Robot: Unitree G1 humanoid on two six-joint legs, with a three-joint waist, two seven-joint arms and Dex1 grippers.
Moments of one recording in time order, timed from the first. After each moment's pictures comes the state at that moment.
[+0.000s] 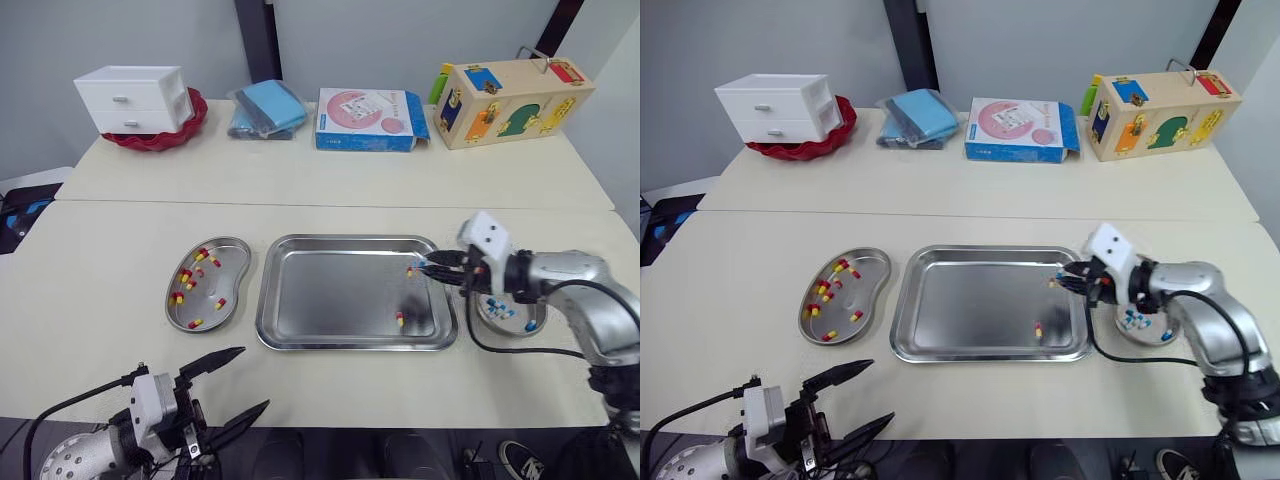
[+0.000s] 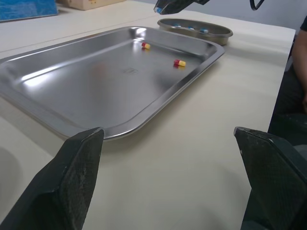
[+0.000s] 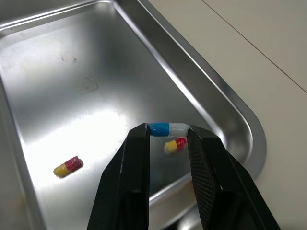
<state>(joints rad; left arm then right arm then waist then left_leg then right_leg) 0.51 0.56 0.22 -0.26 -0.54 -0.26 -1.18 -0.33 -0.82 -0.04 -0.32 0.33 0.71 0.97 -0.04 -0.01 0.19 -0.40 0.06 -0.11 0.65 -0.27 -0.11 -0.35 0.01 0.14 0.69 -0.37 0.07</state>
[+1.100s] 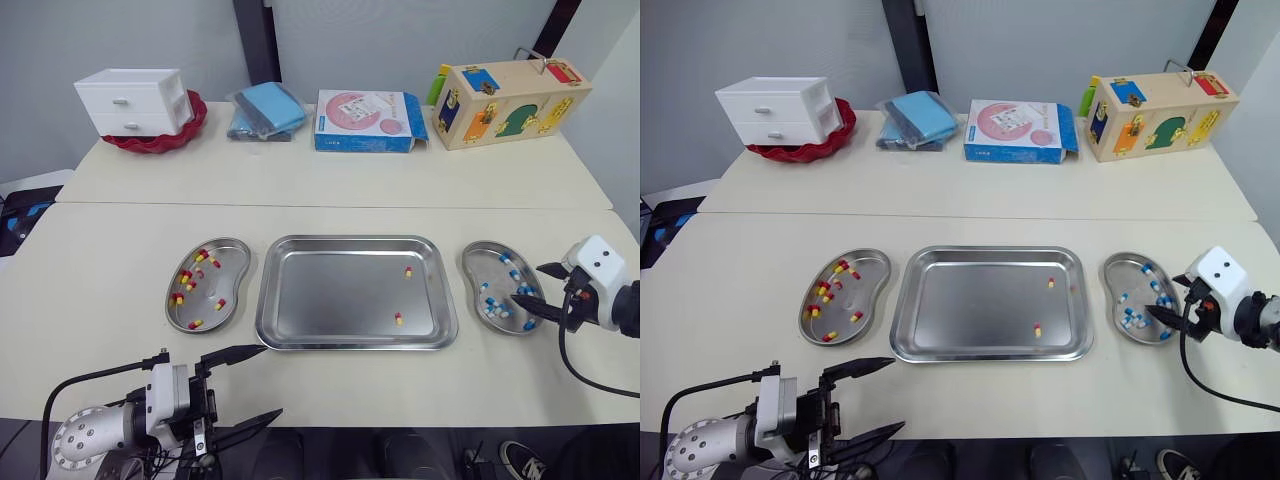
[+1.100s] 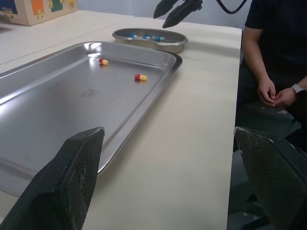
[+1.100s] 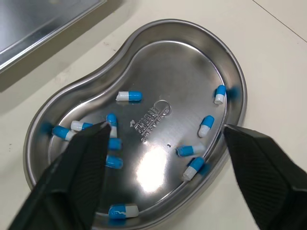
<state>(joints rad) 0.45 0.62 0.18 -0.31 -0.55 -0.19 -1.23 -0.05 -0.98 -0.30 -0.14 0.28 0.55 0.97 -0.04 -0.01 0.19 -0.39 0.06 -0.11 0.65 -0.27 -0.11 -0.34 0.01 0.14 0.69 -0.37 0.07</state>
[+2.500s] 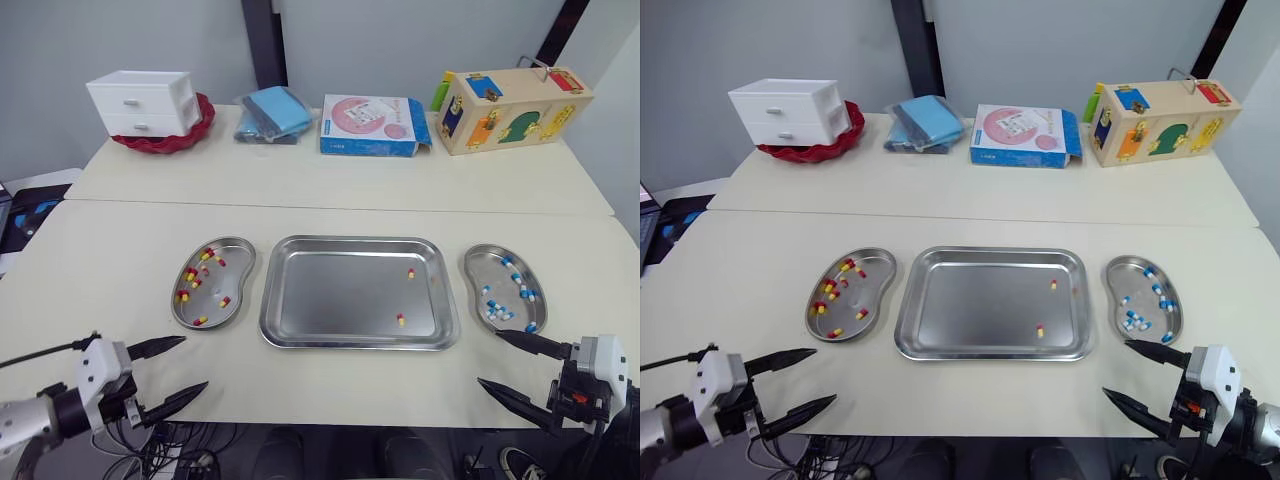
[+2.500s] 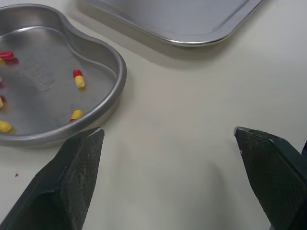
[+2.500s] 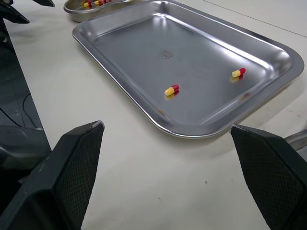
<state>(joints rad) 0.38 0.84 0.39 -0.09 -0.49 -0.04 -1.21 0.51 -0.65 -0.44 -0.49 0.53 0.18 1.13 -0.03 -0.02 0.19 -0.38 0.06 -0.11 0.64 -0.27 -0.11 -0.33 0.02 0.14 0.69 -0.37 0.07</state>
